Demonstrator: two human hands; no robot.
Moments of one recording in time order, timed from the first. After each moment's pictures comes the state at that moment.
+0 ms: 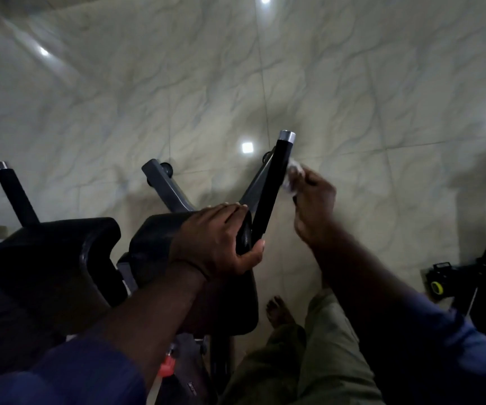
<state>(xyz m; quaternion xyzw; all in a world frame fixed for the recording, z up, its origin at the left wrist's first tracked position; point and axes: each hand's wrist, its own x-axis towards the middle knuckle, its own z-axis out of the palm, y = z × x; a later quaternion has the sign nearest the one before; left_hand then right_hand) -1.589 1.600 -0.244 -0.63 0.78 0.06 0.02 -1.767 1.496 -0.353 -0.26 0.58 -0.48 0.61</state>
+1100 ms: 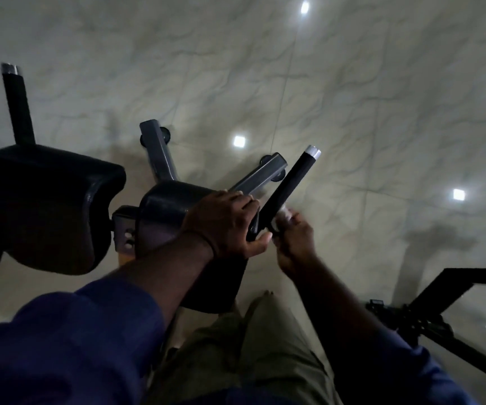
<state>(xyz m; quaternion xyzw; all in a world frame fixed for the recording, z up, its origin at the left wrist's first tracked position) -1.588 1.602 -0.245 -0.65 0.75 0.11 -0.01 -1.753 1.556 -0.319 -0.16 0.60 -0.31 0.72</state>
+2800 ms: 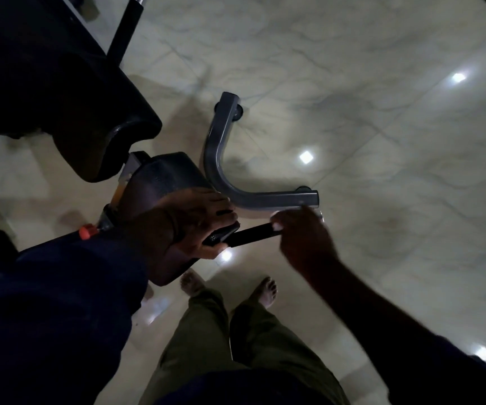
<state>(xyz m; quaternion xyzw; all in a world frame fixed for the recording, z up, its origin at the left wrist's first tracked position) -1.592 1.601 -0.230 -0.70 0.62 0.34 -0.08 -1.779 1.374 -0.291 -0.98 0.10 -0.04 0.18</state>
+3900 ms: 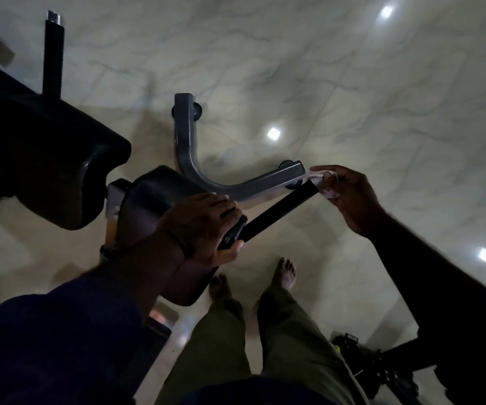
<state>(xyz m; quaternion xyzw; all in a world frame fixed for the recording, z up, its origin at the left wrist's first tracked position) -1.590 1.603 -0.244 -0.69 0.71 0.15 0.00 -1.803 1.347 -0.273 -0.60 0.42 -0.08 0.67</state>
